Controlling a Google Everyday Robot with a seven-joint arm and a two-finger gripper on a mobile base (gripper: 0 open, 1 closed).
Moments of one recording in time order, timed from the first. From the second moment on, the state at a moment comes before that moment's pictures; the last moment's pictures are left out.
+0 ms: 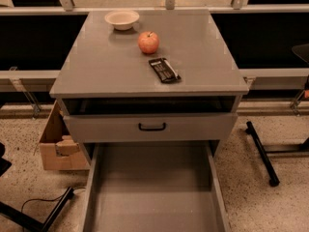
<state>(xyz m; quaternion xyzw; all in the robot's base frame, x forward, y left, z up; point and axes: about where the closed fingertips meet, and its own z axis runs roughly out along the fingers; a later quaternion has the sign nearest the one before) 0.226 -0.070 0.286 -0.43 0.83 0.30 0.16</state>
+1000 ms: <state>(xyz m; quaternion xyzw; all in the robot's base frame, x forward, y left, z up) 0.307 -0.091 0.295 -0.43 0.83 0.29 0.20</state>
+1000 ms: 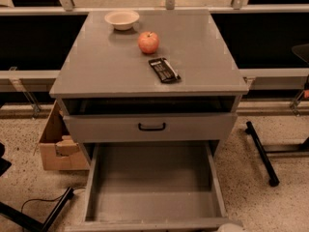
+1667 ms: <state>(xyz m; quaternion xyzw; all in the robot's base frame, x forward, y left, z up) 0.373 -0.128 0.331 -0.43 0.83 0.26 0.24</state>
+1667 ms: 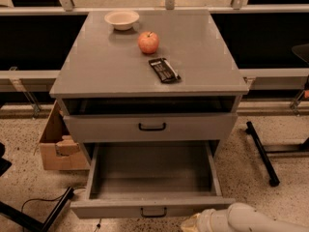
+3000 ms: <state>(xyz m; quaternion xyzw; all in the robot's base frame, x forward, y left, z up) 0.473 -0.173 0.339 -0.40 0.83 0.25 0.29</state>
